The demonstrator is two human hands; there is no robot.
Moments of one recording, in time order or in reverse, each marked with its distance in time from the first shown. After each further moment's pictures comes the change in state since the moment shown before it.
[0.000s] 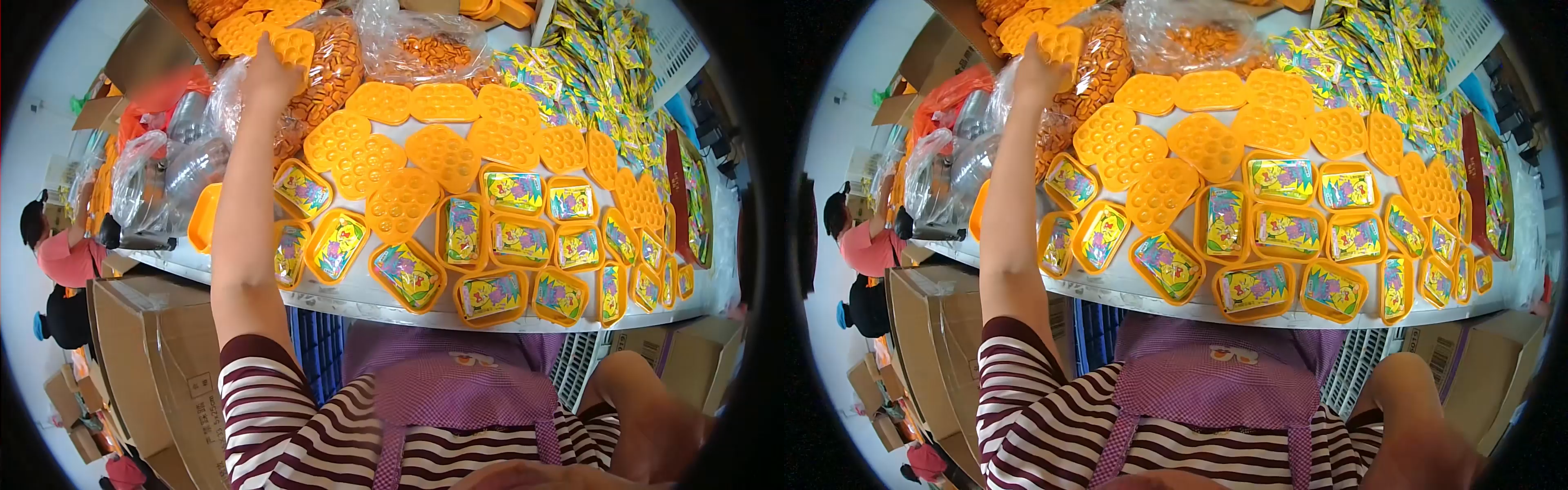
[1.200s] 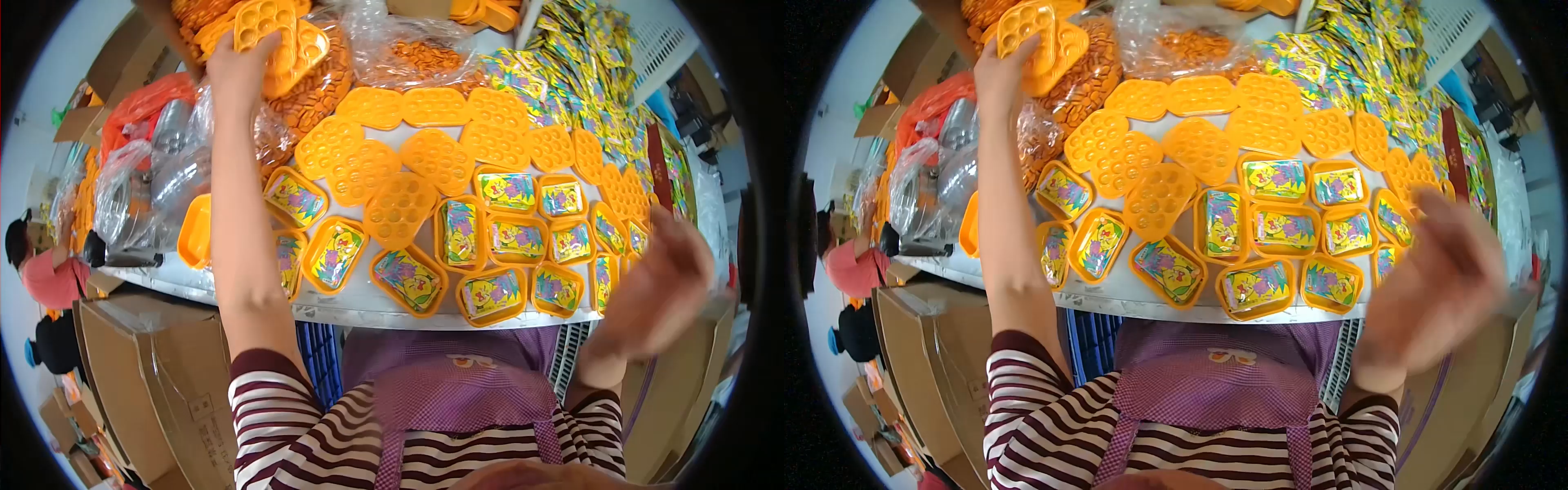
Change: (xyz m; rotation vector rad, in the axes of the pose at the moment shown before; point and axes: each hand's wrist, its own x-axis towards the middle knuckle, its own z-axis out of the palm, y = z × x) left_hand -0.001 0.010 -0.037 -1.191 0.021 -0.024; right_hand -0.057 0.002 0.058 0.236 0.019 0.927
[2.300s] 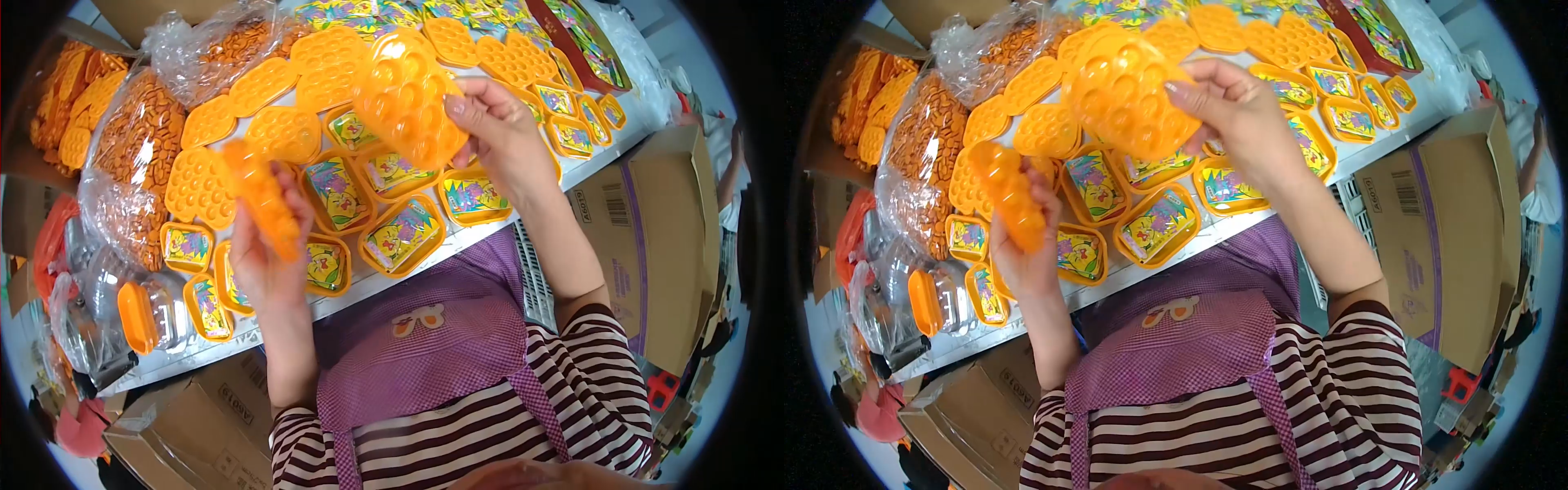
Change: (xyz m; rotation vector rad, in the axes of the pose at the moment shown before) left_hand -0.240 0.035 0.075 -1.679 -0.173 -1.049; right_hand -0.026 0.061 -0.021 0.288 -0.147 0.986
